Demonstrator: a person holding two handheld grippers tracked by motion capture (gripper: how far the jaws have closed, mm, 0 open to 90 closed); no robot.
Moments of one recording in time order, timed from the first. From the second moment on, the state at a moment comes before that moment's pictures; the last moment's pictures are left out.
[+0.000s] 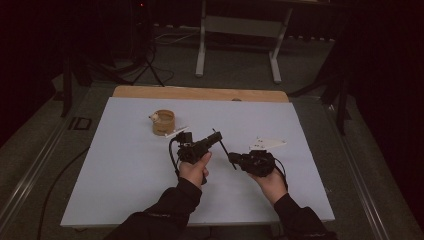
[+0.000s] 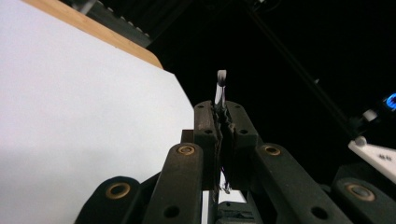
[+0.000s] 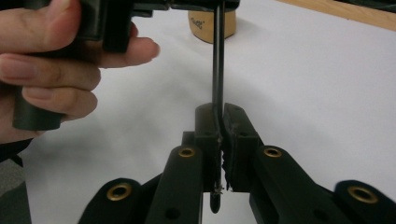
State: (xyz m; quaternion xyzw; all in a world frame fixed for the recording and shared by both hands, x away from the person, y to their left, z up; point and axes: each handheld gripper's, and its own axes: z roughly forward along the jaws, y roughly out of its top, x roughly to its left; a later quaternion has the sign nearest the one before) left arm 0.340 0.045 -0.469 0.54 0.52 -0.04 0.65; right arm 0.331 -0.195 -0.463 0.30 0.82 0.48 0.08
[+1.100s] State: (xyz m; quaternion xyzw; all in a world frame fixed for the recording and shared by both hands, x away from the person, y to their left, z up) left arm 0.344 0.068 -0.416 0.60 0.43 0.05 0.67; right arm 0.334 -0.201 -0.468 0.30 0.81 0.51 0.06
